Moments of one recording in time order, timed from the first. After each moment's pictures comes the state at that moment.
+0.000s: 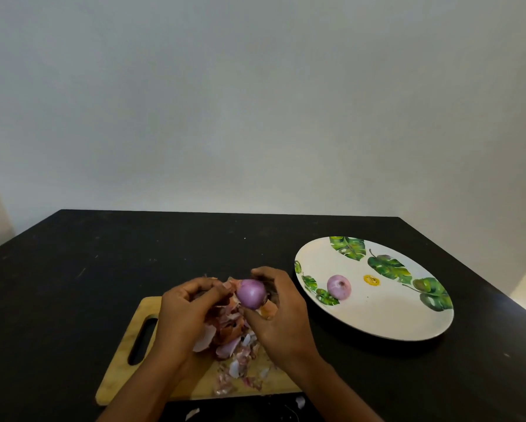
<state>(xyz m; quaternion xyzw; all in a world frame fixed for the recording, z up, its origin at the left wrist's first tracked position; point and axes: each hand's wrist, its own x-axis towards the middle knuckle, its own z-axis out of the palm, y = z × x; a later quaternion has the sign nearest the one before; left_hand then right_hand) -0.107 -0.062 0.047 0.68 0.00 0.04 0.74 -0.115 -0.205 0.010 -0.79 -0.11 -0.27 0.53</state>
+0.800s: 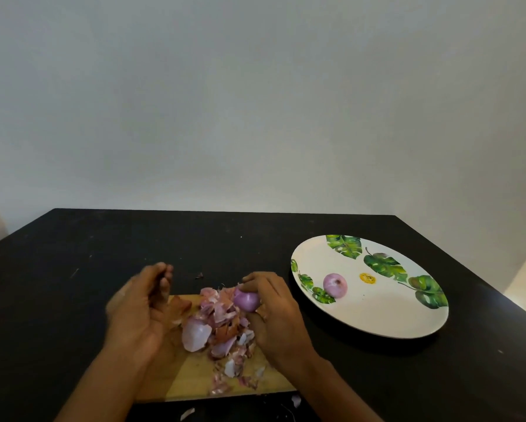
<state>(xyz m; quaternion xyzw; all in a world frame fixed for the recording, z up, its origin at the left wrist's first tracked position) -0.099 -0.031 0.066 0.36 0.17 0.05 0.91 -0.105 -0.209 -0.001 -0.85 -0.18 -0.33 0.37</state>
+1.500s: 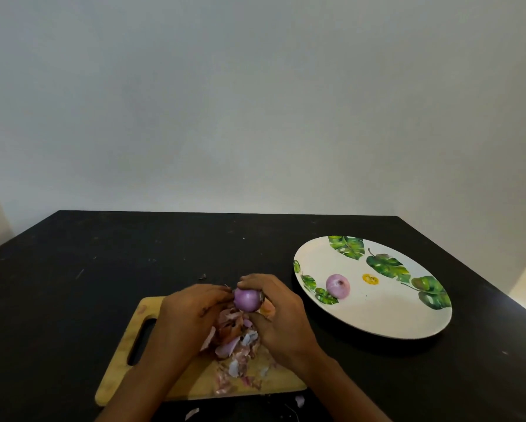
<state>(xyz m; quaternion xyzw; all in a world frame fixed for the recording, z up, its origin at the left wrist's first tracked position) -0.093 -0.046 0.030 0.85 -0.31 0.30 0.30 -0.108 -0.215 0.006 -0.82 -0.18 -0.26 0.47</state>
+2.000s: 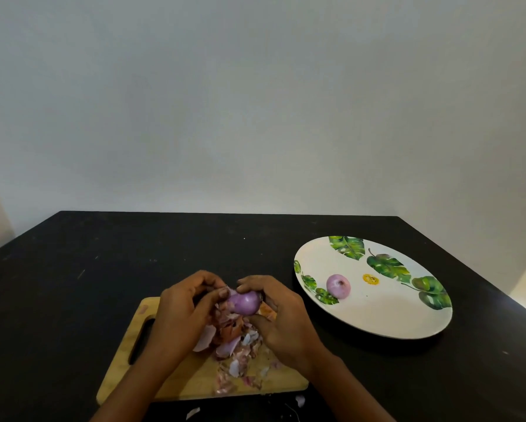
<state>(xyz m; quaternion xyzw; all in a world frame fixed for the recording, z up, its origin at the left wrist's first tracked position) -0.091 -0.046 0.037 0.82 -0.20 0.20 0.50 -0.112 -0.219 0.014 -0.81 -0.22 -0.23 0.49</state>
